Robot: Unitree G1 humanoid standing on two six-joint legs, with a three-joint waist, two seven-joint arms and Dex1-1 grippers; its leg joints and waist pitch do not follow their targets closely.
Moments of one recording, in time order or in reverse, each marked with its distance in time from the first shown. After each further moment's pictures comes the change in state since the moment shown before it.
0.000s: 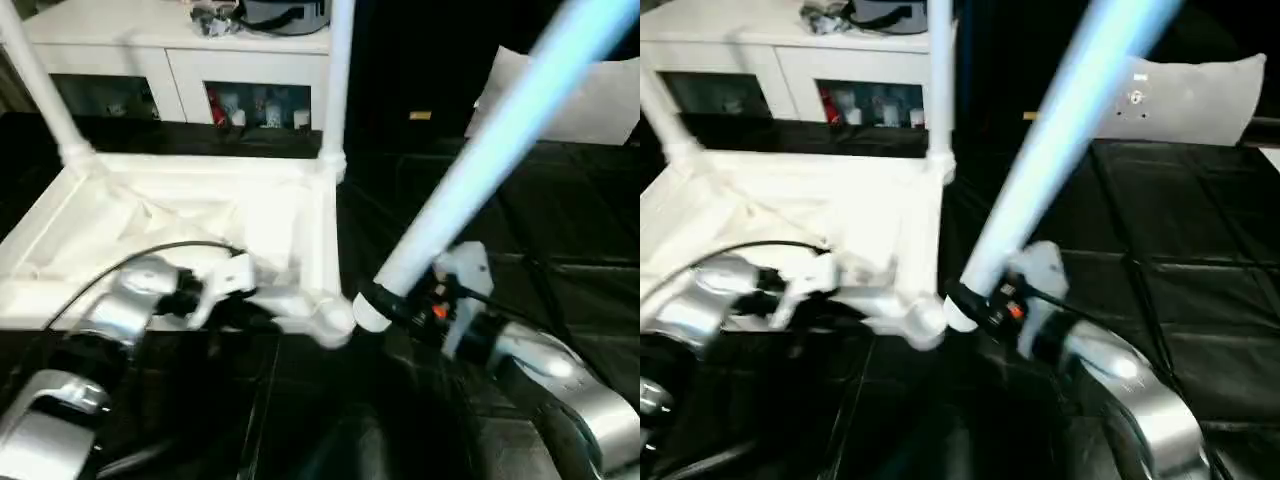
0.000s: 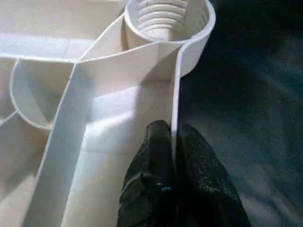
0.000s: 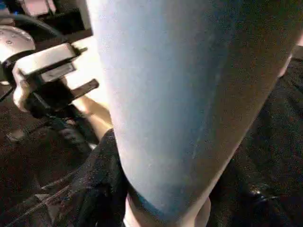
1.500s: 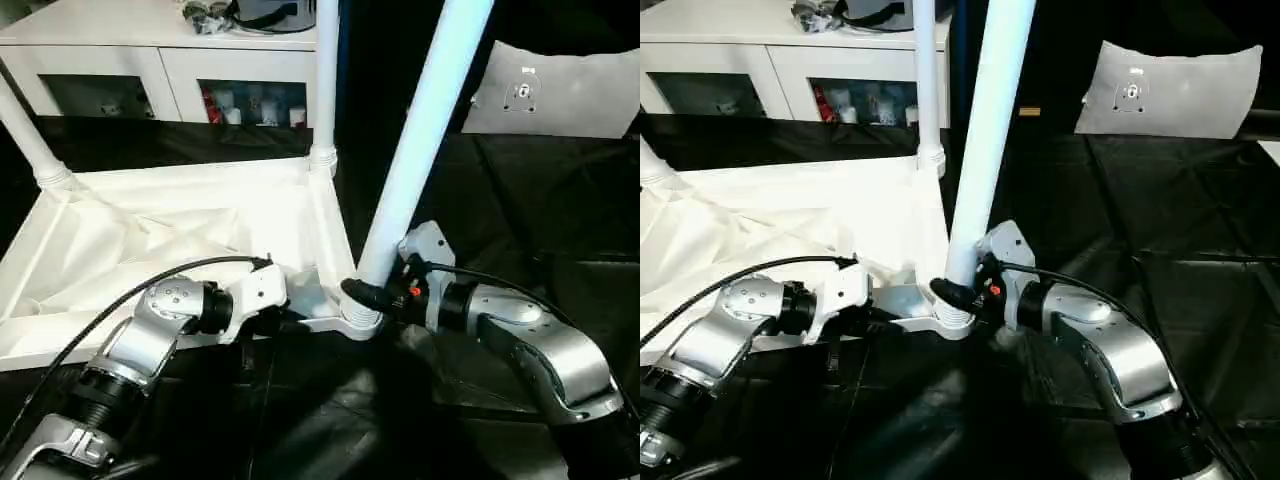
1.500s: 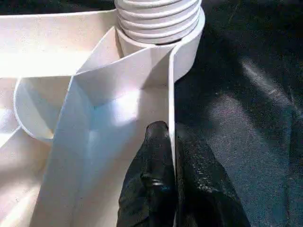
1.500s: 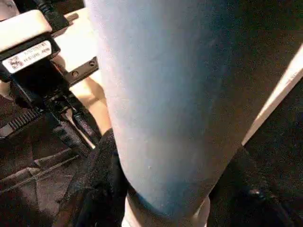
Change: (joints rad) left arm 0.168 0.014 0.001 -0.315 0.013 0.075 0.058; right arm -0.182 -0.048 0.069 0.221 -0.044 0.025 0.173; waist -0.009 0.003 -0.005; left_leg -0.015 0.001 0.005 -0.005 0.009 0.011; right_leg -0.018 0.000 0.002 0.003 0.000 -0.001
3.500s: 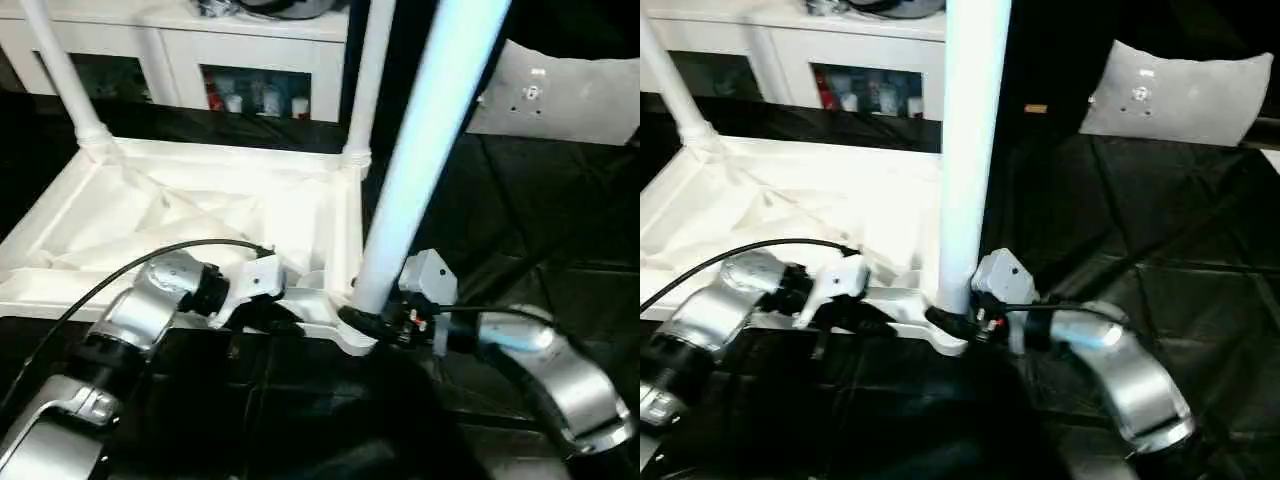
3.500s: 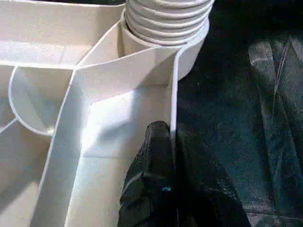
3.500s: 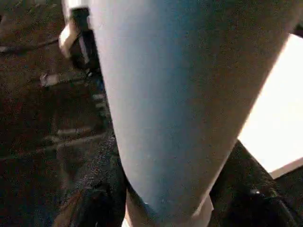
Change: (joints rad) left arm -0.095 0.025 0.002 0.091 -0.010 -0.023 -0.173; right arm 0.133 -0.001 0.058 -0.056 -0.087 -0.225 0.095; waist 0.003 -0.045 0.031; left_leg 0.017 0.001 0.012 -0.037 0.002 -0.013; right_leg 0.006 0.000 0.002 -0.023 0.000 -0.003
